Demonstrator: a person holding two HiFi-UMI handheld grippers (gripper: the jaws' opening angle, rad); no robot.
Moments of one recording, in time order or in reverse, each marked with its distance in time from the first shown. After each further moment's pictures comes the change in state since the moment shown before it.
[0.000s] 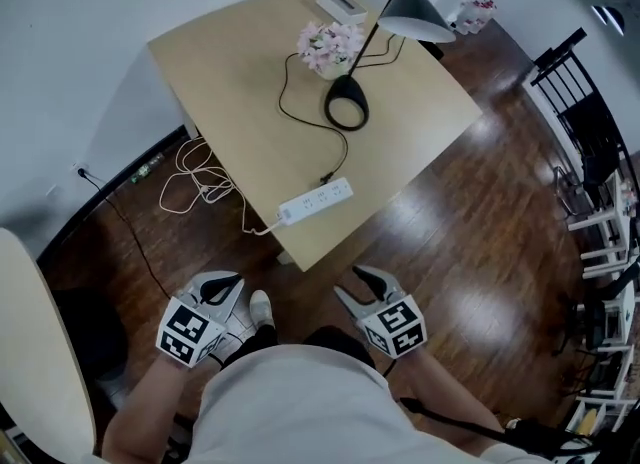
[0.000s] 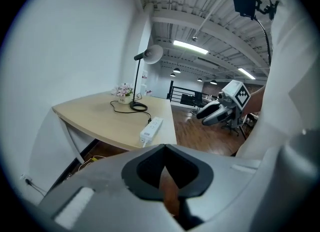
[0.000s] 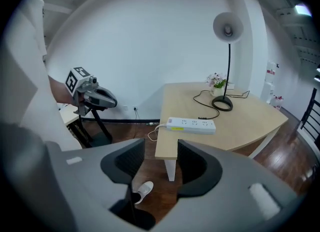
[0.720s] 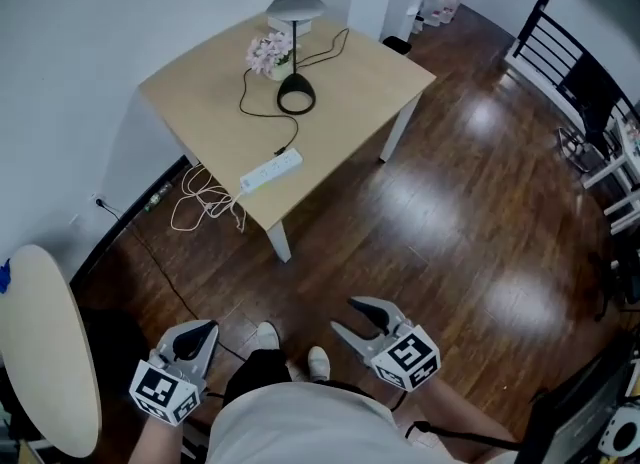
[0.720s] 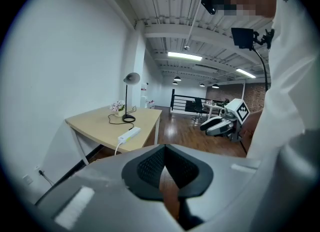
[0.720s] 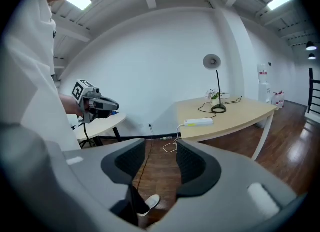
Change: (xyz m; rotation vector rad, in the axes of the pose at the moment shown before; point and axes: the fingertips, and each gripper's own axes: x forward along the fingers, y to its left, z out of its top) left arm -0.125 -0.226 0.002 0.027 -0.090 0.109; right arm -0.209 0.096 -0.102 0.063 -0.260 0.106
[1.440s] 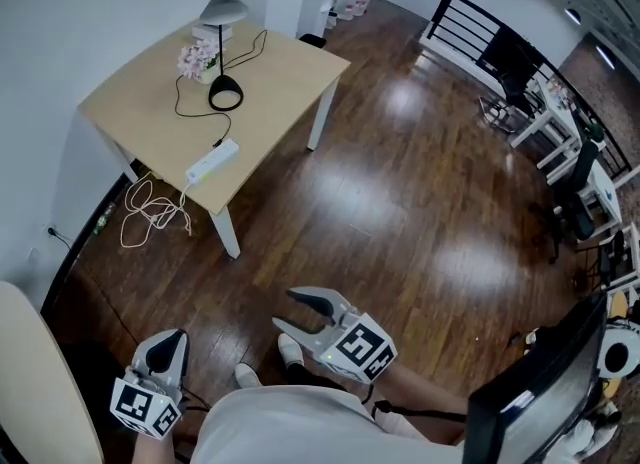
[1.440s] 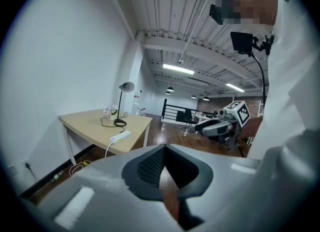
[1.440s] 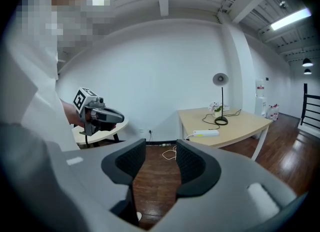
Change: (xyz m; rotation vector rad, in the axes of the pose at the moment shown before) left arm -0.080 -0.033 -0.018 -0.041 -0.105 -0.118; right arm -0.024 0.123 0.038 -0.061 -0.077 -0.062
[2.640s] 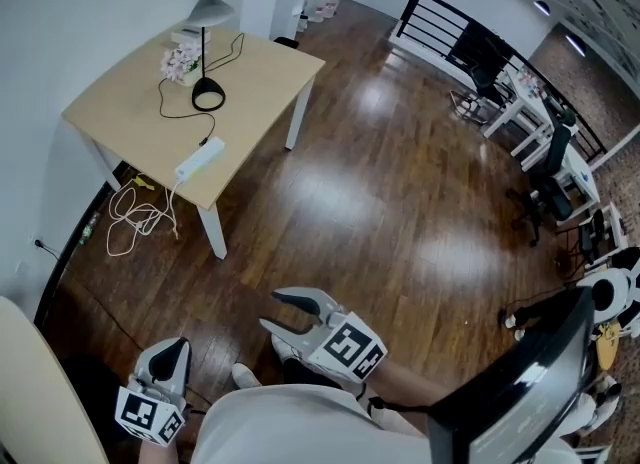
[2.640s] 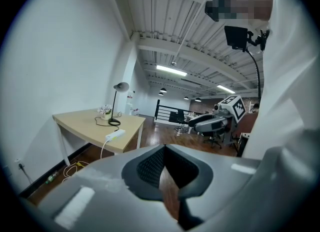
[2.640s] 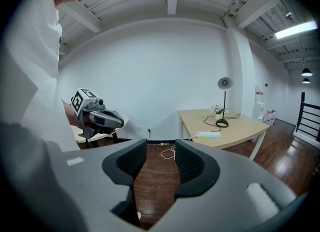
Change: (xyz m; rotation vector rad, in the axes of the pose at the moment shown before) left arm -0.036 -0.009 -0.027 0.028 -0.015 -0.094; right arm 0.008 0.057 0.005 -0.042 0.013 -0.049
